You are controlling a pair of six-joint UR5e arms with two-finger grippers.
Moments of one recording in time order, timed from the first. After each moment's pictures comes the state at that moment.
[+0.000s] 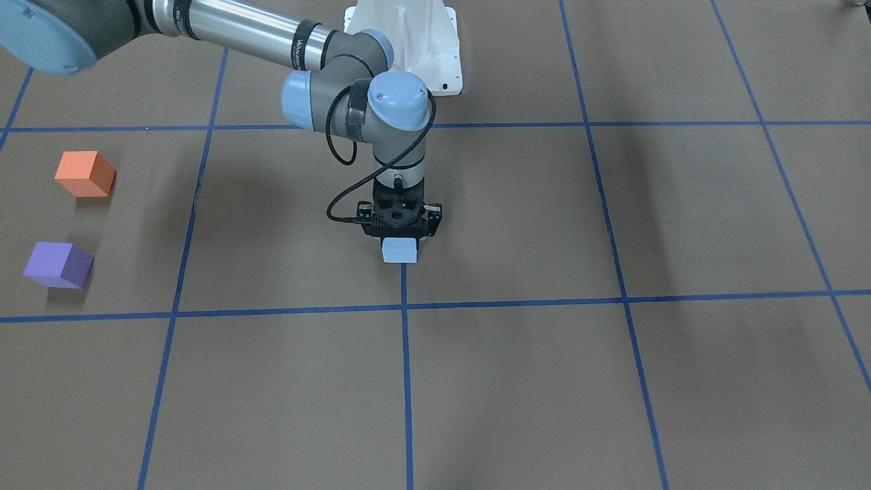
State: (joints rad) left arm -1.60 -1.59 -1.56 -1.65 -2.44 0.08; right arm 0.51 -0.72 1.37 -1.46 1.70 1.28
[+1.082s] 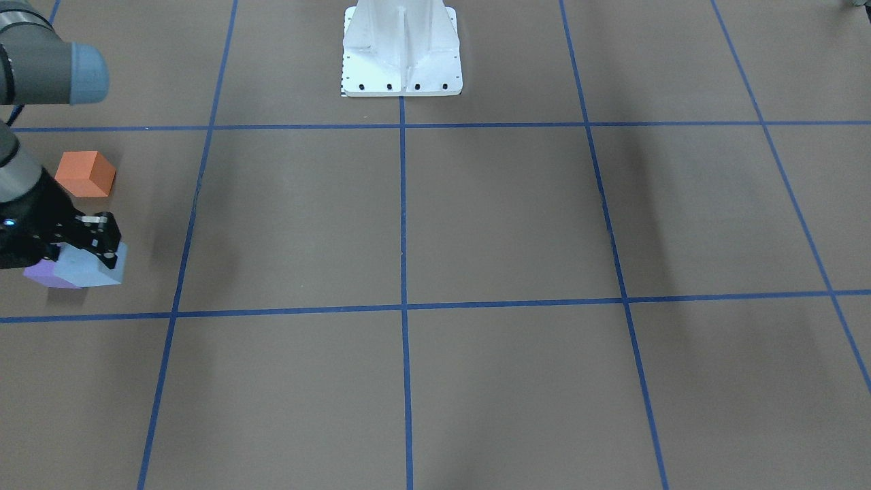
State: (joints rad) left arm -1.60 -1.59 -1.57 -1.66 -2.39 0.08; right arm 1.05 -1.43 1.87 -1.44 2.09 0.70
